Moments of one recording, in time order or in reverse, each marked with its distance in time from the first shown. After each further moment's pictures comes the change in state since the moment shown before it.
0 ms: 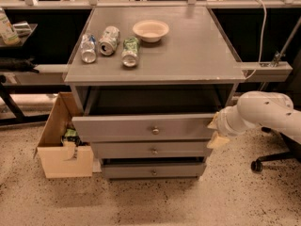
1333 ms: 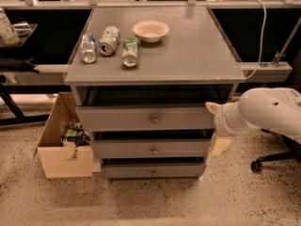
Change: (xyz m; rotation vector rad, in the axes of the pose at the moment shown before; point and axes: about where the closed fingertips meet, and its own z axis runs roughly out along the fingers) arm -0.047 0.017 -0.062 0.049 -0.012 -0.098
